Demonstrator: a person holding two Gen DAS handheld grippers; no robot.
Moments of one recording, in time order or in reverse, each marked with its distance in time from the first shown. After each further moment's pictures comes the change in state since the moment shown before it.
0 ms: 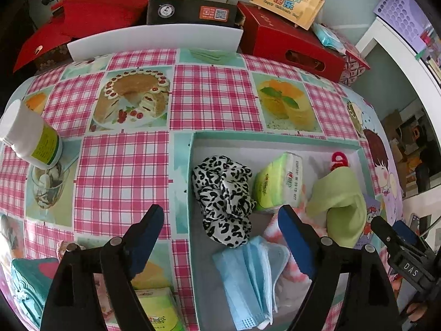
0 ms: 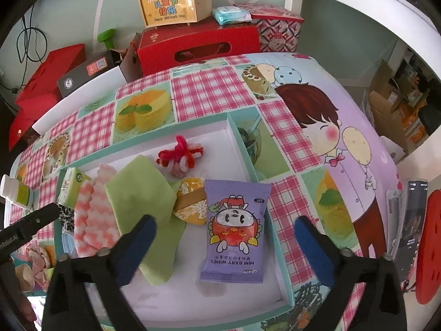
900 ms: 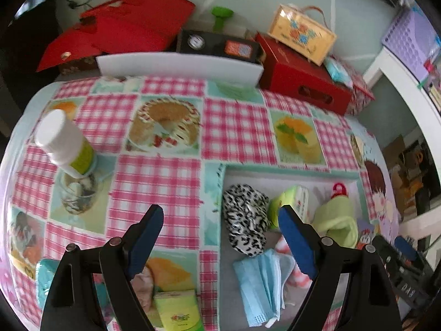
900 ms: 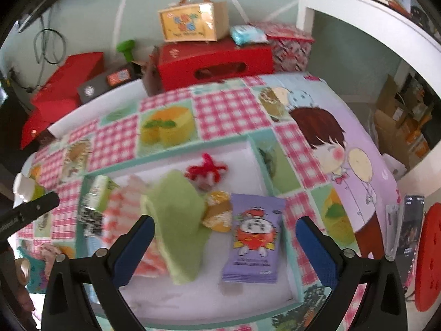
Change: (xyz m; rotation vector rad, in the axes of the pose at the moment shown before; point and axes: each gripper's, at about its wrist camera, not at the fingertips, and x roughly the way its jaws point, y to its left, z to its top) left arm -0.044 0.027 0.004 -0.081 -0.138 0.033; right arm -0.036 0.028 0.002 -0.058 -0.086 0.065
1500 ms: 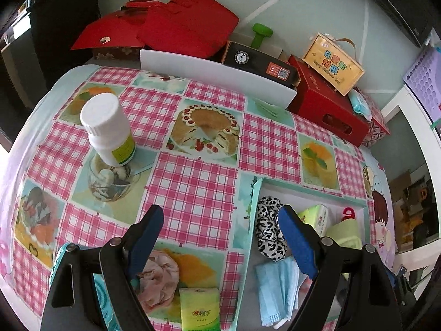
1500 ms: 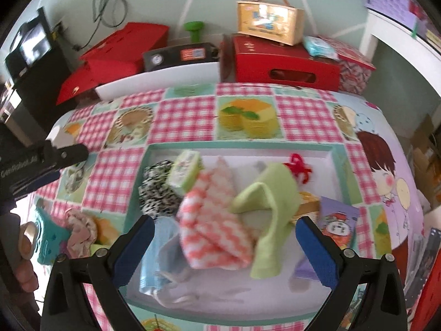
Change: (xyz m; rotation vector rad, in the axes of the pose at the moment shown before) left arm -0.020 0.043 -0.004 -0.150 -0.044 0.040; right arm 0.001 0.094 -0.016 -0.227 0.025 0.120
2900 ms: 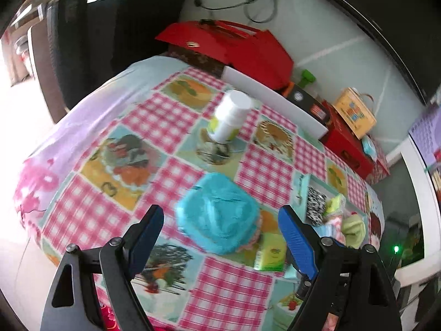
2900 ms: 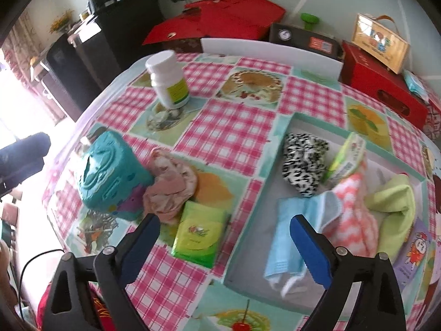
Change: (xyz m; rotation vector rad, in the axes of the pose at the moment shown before) left arm -0.111 0.139 -0.091 -0.246 -0.151 0.025; right arm 0.012 0.129 -0.049 -0.333 0.058 0.243
